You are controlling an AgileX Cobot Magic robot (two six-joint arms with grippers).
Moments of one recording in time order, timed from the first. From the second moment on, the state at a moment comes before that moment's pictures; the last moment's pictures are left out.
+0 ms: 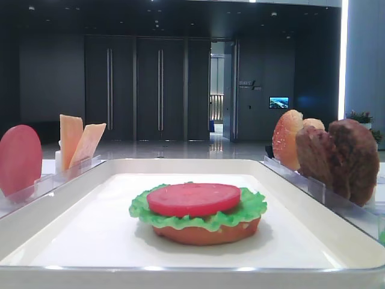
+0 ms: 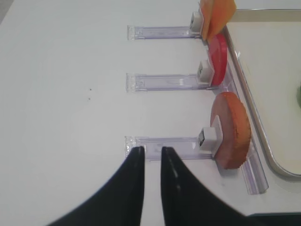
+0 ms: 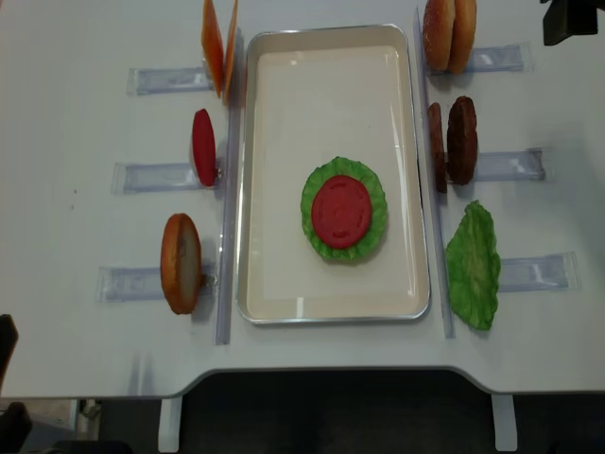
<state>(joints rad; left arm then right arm) 0.07 -0.02 -0.47 -0.06 1.11 0.06 0.27 1.33 -1.30 0.01 1.22 0.18</state>
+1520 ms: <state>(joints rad) 0.07 -0.02 -0.47 -0.06 1.11 0.06 0.51 1.59 -1.31 0.07 1.04 0.44</state>
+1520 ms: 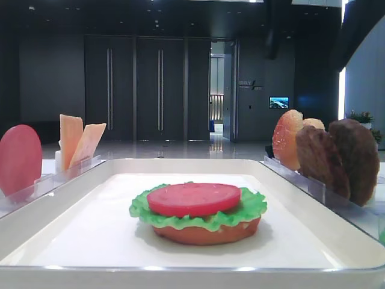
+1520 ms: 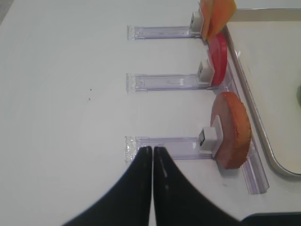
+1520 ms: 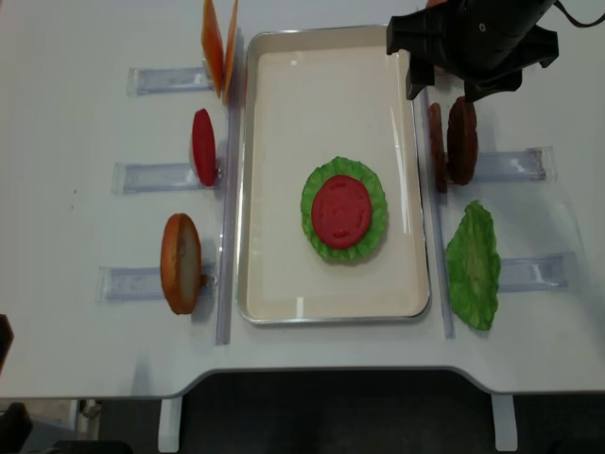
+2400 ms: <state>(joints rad) 0.07 -0.02 -0.47 -0.06 1.11 0.06 0.53 1.66 -1.31 0.01 1.02 0.42</state>
